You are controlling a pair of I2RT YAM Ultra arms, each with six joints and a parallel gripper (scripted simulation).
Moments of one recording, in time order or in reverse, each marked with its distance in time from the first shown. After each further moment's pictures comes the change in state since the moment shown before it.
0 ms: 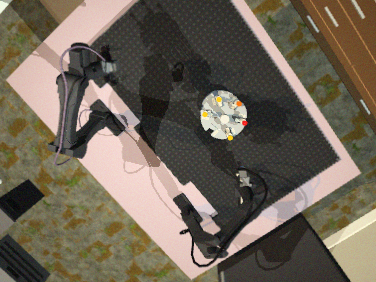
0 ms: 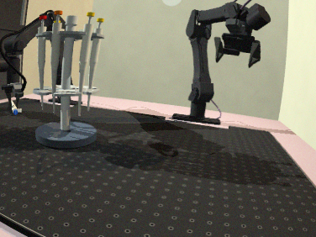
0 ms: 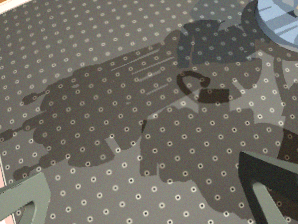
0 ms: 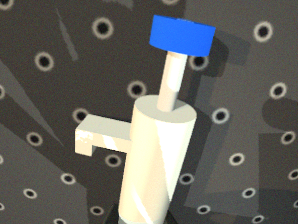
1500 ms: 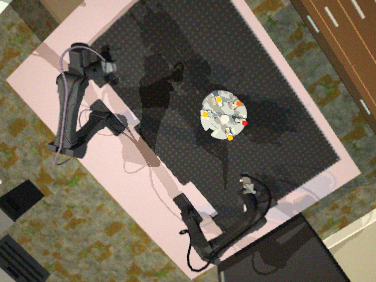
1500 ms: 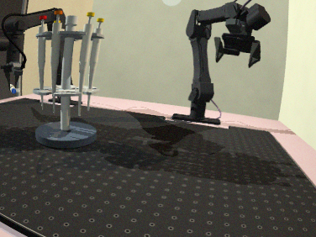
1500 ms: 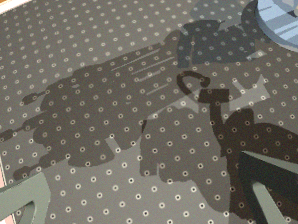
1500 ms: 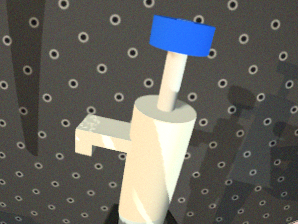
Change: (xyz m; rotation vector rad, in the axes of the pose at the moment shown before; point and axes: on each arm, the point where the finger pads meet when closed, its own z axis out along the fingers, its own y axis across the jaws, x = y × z) left arm 0.000 0.000 0.000 0.000 0.000 0.000; right arm -0.002 -0.004 -0.079 0.008 -0.005 0.000
